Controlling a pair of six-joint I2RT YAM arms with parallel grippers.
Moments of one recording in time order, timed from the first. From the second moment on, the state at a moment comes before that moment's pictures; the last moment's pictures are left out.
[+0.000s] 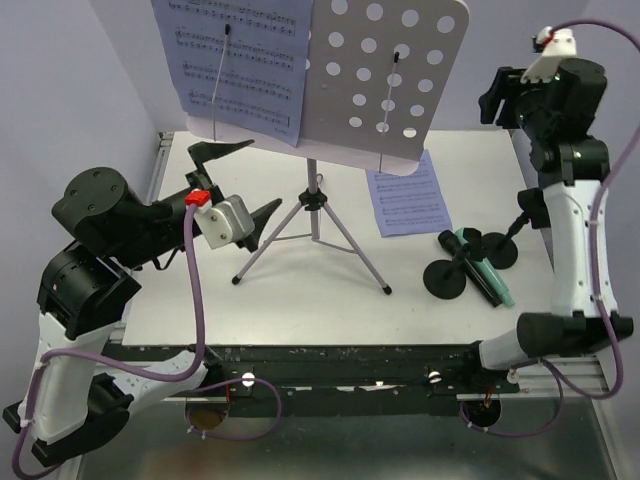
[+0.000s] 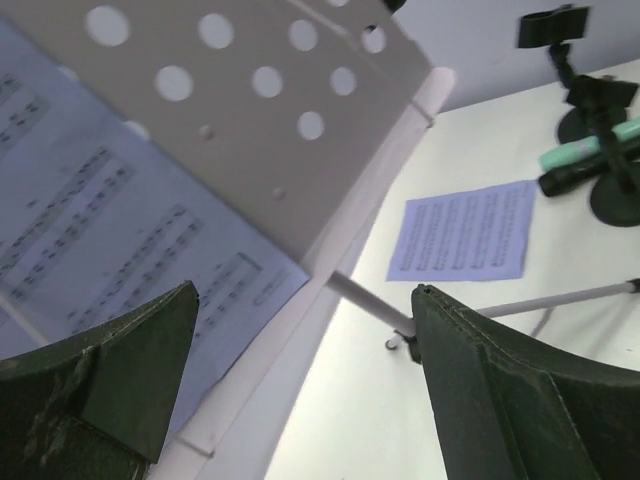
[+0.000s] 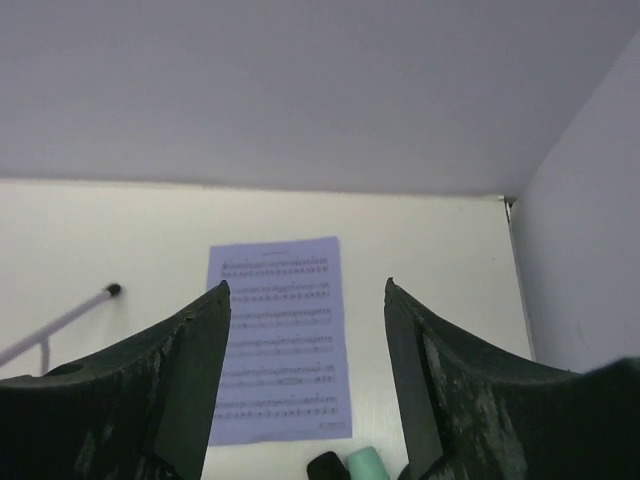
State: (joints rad) left arm -0.68 0.99 1.78 -0.77 0.39 0.72; right arm 0.00 1.52 1.91 -0.64 -0.07 -0.03
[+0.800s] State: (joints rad) left arm -0.23 1.27 2.11 -0.68 0.40 0.33; right arm 0.43 1.58 2.60 -0.23 -0.57 -0.02
